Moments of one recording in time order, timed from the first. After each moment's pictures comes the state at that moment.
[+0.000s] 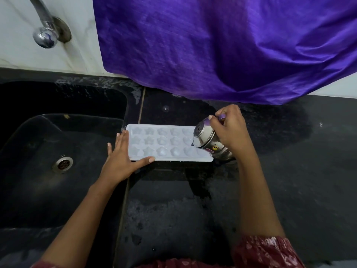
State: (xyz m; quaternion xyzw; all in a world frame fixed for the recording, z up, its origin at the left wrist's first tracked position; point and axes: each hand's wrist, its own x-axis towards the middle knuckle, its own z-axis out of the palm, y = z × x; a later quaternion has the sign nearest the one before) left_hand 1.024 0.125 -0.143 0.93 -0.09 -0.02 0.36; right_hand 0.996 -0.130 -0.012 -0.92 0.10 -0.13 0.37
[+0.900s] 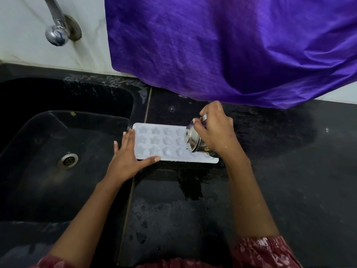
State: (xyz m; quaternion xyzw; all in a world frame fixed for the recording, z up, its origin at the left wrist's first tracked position) left_hand 1.022 0.125 -0.143 0.92 -0.09 -0.03 0.37; right_hand 1.006 -0.092 -0.014 -0.96 0.02 -0.10 0.25
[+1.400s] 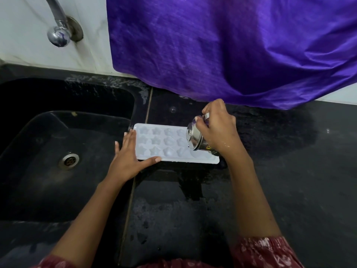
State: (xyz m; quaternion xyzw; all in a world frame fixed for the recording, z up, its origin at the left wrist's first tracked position) left_hand 1.022 0.126 -0.143 0.92 -0.09 -0.02 0.37; right_hand 1.003 -0.092 -0.007 -0.96 0.01 -0.11 0.26
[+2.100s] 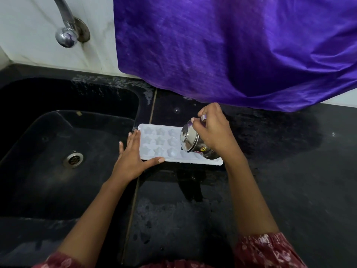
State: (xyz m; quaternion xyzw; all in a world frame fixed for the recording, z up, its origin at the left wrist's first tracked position) left_hand 1.020 0.123 -0.139 0.92 -0.09 -0.03 0.37; right_hand 1.009 -0.079 -0.012 -0.94 0.01 -0.09 0.33
